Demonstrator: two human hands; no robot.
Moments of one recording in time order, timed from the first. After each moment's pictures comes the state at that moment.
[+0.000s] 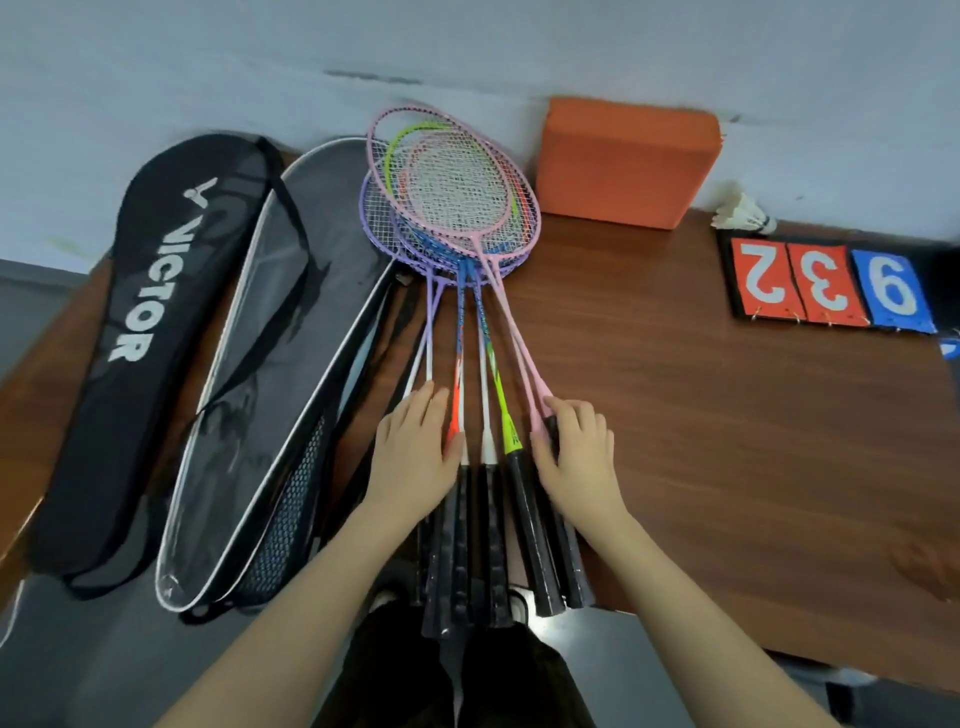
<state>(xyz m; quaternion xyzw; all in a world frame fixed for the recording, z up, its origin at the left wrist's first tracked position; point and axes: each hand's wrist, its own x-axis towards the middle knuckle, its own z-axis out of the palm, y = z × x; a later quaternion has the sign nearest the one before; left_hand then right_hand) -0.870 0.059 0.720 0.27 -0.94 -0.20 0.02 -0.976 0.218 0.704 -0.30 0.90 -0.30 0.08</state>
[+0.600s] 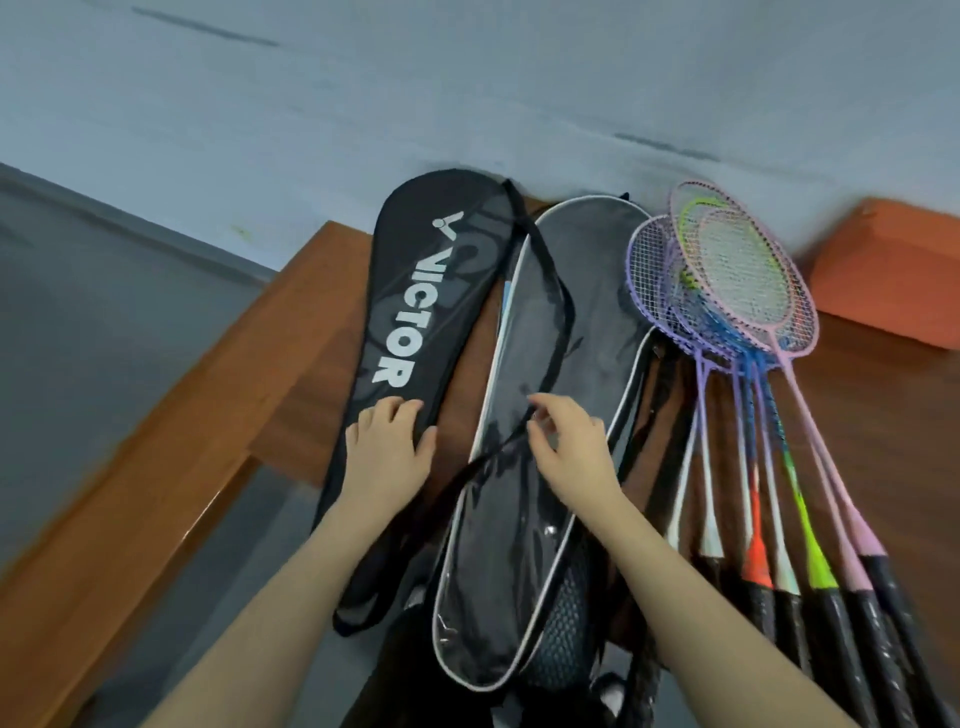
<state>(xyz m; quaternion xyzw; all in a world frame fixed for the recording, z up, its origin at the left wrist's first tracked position) -0.707 -0.224 0.727 0.43 -0.88 -0.18 0.06 -0.864 -0.088 0.721 -0.43 0.83 -0.33 0.12</state>
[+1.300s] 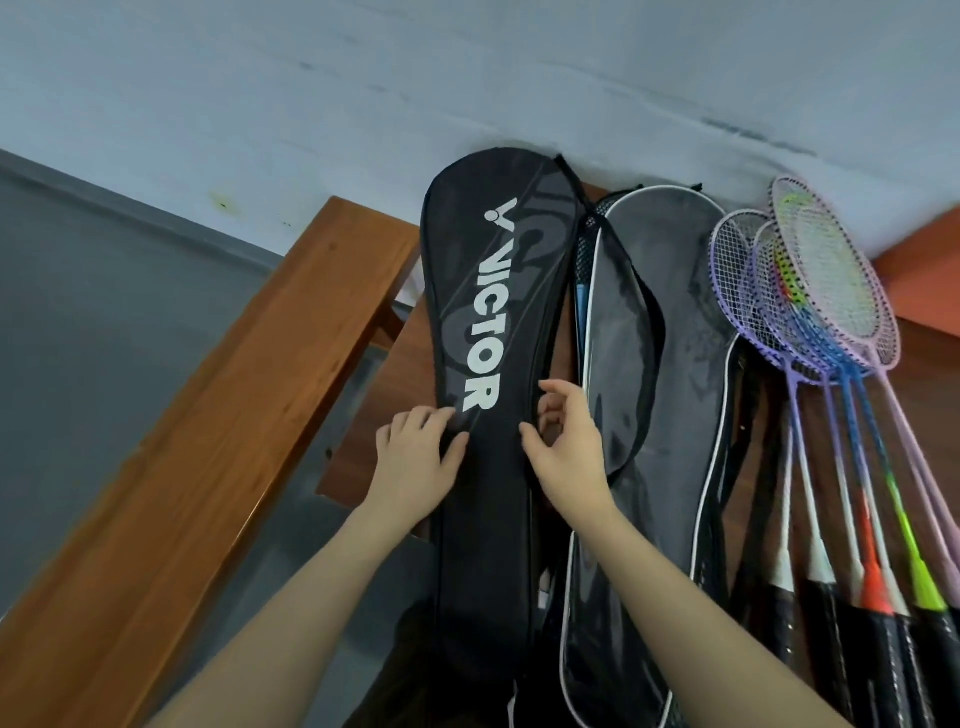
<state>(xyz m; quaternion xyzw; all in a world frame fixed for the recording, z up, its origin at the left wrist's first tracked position) -0.663 -0.340 0.687 0.35 -0.90 -0.27 0.06 -0.782 -0.220 0.720 -0.24 0.82 -0.48 0.20</state>
